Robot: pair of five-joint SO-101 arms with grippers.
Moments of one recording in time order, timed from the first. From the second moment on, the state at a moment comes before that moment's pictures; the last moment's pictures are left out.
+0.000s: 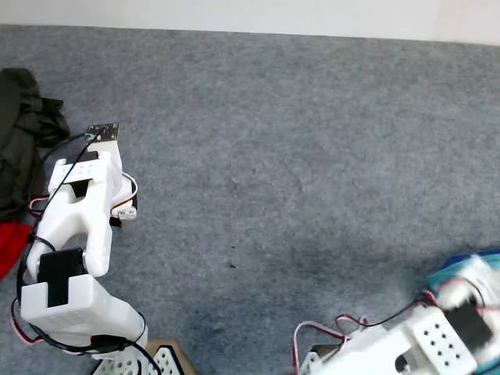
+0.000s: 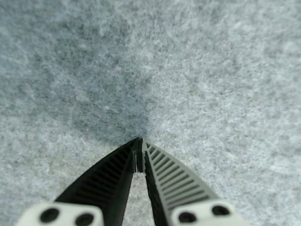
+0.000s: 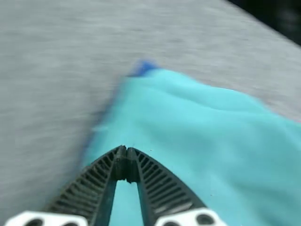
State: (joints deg) left arm -18.9 5.8 29.7 62.1 0.0; right arm 52.2 -66.5 62.0 51.4 10.9
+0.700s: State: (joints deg) left arm -46.9 6.0 3.9 73.5 0.0; right arm -1.1 -35.3 44.0 59.6 -1.5
